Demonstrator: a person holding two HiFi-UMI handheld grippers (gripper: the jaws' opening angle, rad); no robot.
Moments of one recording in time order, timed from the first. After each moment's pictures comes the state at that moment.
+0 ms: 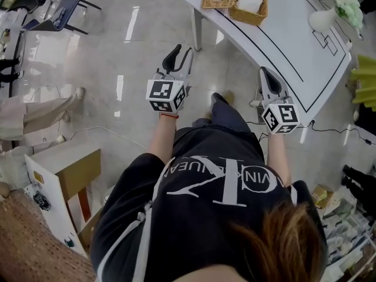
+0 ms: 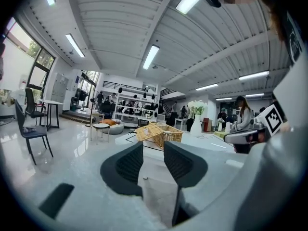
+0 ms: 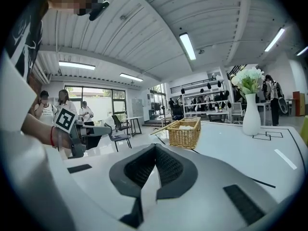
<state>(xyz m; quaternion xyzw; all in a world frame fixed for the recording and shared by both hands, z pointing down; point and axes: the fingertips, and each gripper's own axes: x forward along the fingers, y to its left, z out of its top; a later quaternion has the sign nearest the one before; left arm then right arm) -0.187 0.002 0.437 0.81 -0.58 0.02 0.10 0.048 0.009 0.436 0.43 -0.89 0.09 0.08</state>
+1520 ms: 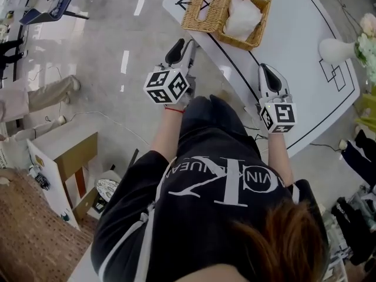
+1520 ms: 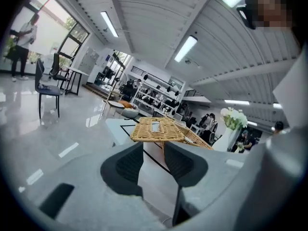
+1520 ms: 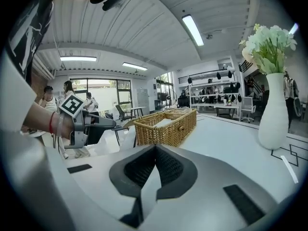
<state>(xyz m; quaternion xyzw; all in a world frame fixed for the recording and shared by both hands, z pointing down) -0.141 -0.162 0.488 0.71 -0.64 -0.05 0.27 0.092 -0.166 0.479 0.38 -0.91 0.10 0.14</state>
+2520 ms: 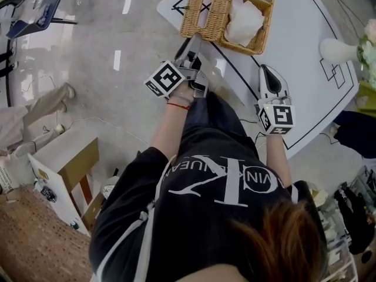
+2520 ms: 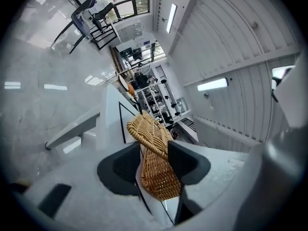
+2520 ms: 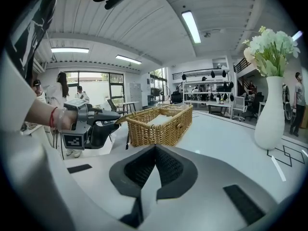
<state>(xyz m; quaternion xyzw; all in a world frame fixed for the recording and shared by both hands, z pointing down) -0.142 -0.214 0.503 0.65 -0.52 -0.30 0.47 0.076 -0.182 0.488 0.42 -0.88 0.11 0.18</state>
